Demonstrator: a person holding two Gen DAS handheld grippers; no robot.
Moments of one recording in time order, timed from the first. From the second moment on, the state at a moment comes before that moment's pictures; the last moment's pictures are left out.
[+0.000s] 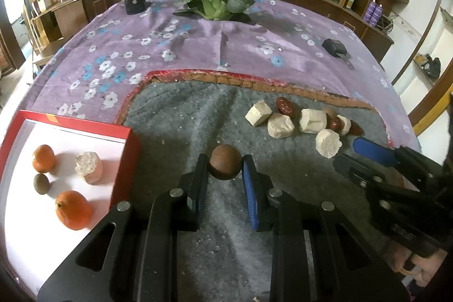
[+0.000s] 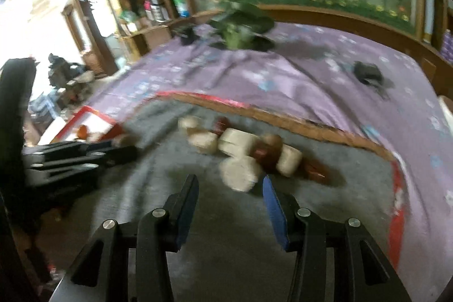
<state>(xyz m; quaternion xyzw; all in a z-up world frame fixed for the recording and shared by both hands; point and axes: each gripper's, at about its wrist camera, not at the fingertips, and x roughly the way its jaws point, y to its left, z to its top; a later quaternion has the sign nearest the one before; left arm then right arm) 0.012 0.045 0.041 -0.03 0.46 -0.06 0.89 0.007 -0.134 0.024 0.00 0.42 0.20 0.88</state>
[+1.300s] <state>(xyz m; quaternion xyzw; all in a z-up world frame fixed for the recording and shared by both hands) -0.069 0.079 0.080 -0.02 0.41 -0.03 0.91 -0.075 -0.069 0.064 -0.04 0.38 0.26 0.89</state>
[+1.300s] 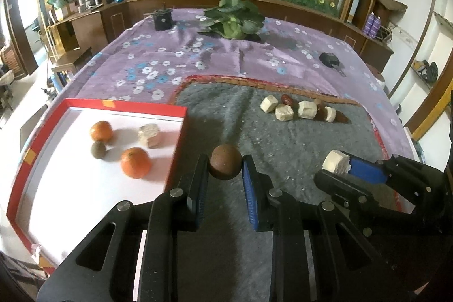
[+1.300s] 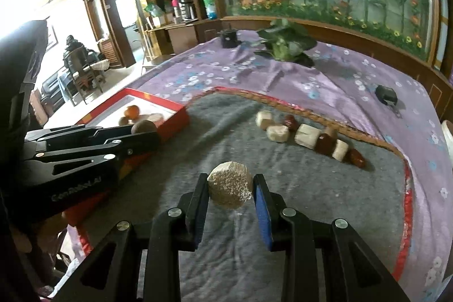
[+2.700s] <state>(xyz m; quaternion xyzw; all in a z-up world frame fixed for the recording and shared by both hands) -0.069 0.234 0.033 -0.10 0.47 0.09 0.87 -0.052 0.129 0.026 -0.16 0.43 0.39 0.79</state>
